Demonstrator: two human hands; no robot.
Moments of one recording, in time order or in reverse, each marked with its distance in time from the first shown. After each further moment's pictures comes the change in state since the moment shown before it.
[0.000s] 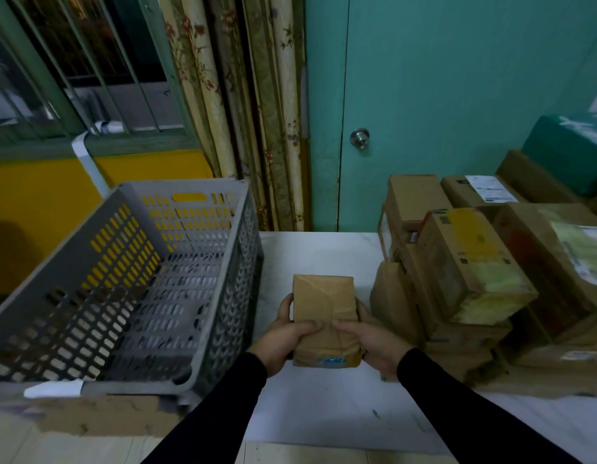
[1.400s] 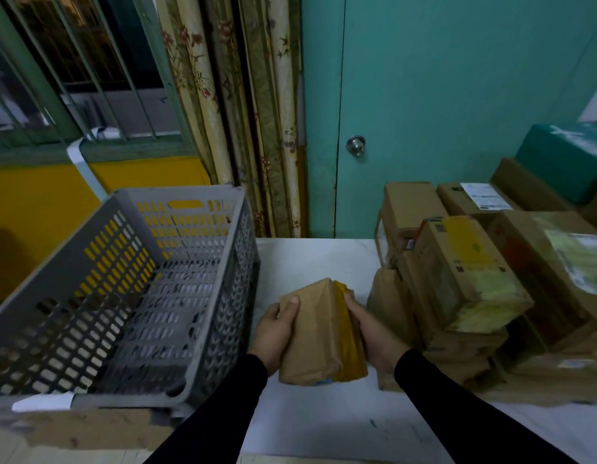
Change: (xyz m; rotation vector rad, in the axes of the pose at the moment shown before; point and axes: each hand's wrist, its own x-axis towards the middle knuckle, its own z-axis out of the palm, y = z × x) left_hand 0.010 0.009 0.002 -0.023 0.242 0.126; right_hand 0.000 -0.022 -0.001 0.038 0.021 0.114
